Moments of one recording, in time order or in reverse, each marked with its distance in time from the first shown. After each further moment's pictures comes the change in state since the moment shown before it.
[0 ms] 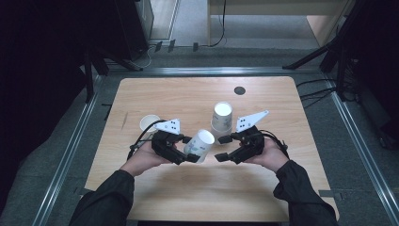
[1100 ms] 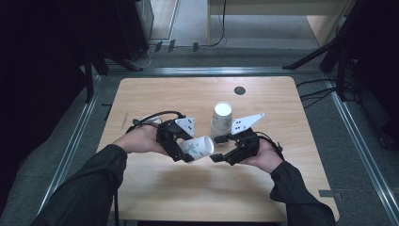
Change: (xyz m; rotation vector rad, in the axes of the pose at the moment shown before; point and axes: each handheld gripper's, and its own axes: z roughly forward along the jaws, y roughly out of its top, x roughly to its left) left arm -0.007 0.051 0.003 0.467 0.013 0.227; right arm 0.005 0.003 0.013 -0.031 -0.021 -0.027
